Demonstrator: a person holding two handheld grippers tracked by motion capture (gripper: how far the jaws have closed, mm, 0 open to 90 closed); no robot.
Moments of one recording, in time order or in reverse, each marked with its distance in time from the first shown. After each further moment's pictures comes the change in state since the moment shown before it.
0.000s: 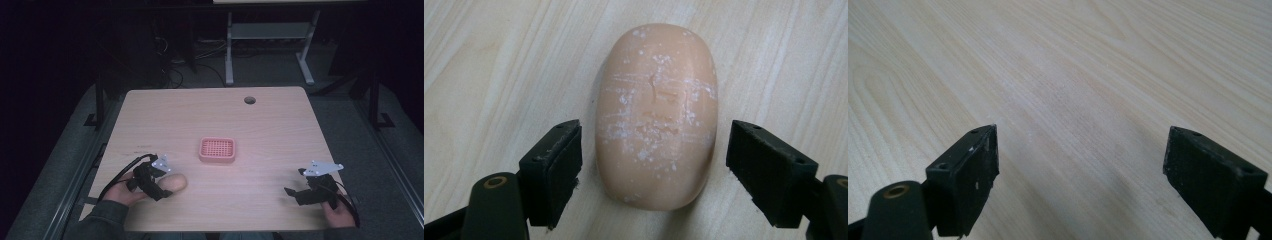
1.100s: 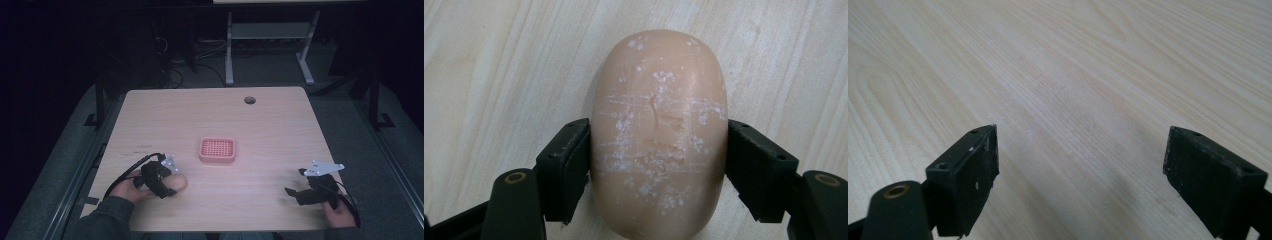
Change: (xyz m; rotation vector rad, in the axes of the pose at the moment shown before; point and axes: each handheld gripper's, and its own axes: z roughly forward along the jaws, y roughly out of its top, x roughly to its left) left arm 0.002 0.013 0.015 0.066 -0.020 0.026; right arm -0.001 -0.001 -0.001 -0.003 0.008 0.004
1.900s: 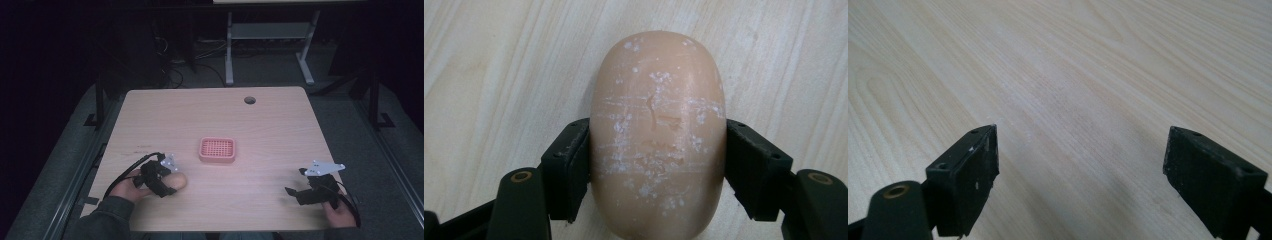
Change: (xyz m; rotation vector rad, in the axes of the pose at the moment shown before) left arm -0.001 0.001 -0.005 -0.018 0.014 0.010; right arm 0.000 0.000 -0.001 -0.005 -0.004 0.005
